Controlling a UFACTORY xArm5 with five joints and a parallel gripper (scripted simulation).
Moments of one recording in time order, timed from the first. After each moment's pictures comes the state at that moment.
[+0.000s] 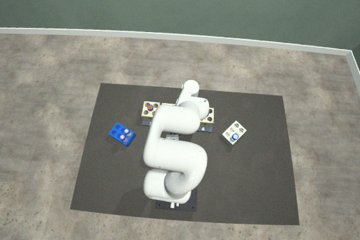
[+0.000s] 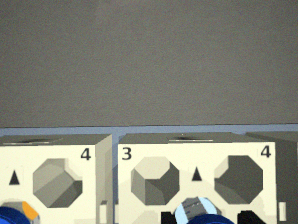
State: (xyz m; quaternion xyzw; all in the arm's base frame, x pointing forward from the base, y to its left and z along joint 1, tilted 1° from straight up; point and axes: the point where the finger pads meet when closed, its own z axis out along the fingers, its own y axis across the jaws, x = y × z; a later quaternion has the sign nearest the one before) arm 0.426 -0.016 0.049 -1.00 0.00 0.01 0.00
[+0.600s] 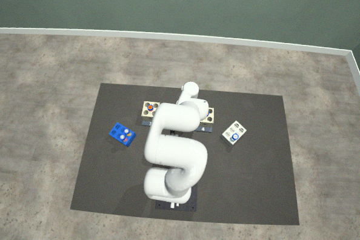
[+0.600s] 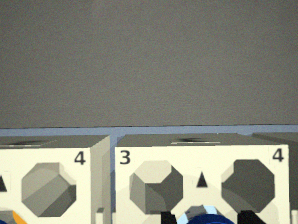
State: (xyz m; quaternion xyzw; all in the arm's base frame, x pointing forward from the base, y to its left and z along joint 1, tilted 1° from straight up) arm 0.426 -0.016 0.033 -1.00 0.00 0.01 0.00
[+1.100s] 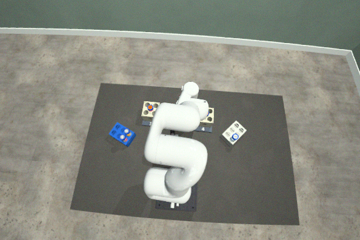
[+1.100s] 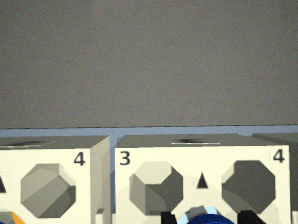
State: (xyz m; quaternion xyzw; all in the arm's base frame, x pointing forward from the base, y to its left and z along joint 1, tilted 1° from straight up) arm 0.426 -0.016 0.033 -1.00 0.00 0.01 0.00
